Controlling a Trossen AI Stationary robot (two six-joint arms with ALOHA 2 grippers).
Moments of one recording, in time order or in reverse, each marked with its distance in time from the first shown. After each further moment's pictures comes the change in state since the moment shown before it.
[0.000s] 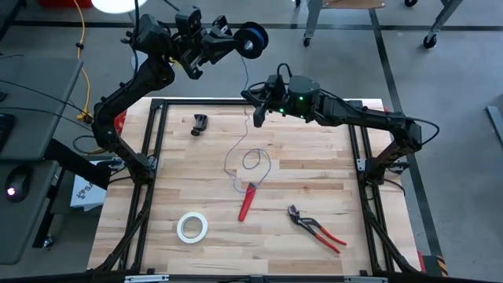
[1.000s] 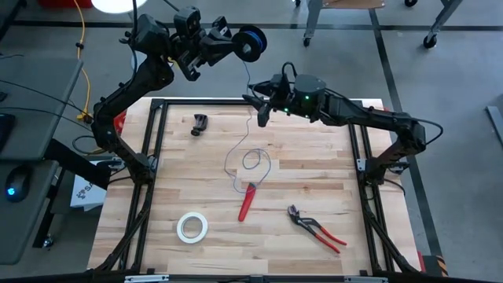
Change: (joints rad) left arm 0.000 -0.004 0.000 0.004 0.038 -0.007; right arm 0.007 -0.036 0.000 -0.034 0.024 -0.050
